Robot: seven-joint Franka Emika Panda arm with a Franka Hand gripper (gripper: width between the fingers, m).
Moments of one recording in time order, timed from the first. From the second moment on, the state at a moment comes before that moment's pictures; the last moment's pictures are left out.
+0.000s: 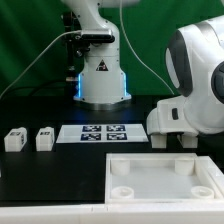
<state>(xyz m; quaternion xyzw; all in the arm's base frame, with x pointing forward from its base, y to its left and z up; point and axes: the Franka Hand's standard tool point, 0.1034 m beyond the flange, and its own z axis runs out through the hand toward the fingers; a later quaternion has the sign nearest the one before) 0.356 0.181 0.009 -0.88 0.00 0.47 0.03</state>
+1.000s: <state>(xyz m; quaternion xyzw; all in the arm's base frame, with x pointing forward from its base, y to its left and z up) 0.356 0.181 0.009 -0.88 0.00 0.47 0.03</state>
